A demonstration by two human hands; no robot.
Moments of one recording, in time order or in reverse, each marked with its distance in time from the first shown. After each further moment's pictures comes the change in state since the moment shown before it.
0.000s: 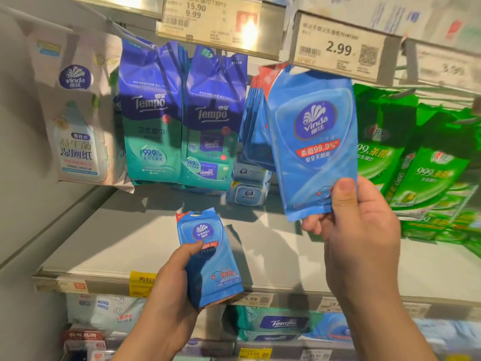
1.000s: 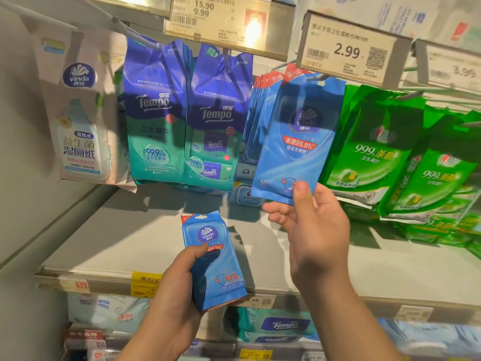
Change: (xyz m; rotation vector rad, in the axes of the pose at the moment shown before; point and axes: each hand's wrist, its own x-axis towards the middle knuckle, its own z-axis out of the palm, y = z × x) left_hand 0.000 -0.002 0.001 0.058 0.014 0.007; right_hand 0.000 0.024 0.039 0.156 0.026 0.227
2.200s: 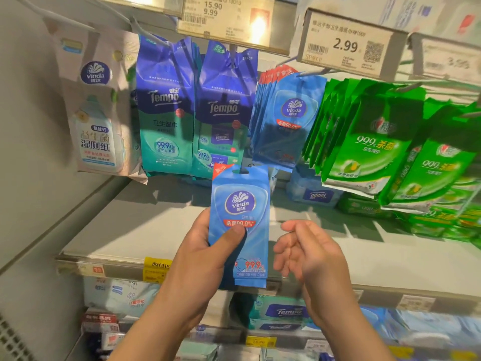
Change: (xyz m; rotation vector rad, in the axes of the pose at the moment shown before) left_hand -0.027 0.014 0.018 0.251 -0.235 0.384; right_hand -0.035 0.022 -0.046 -0.132 -0.110 0.280
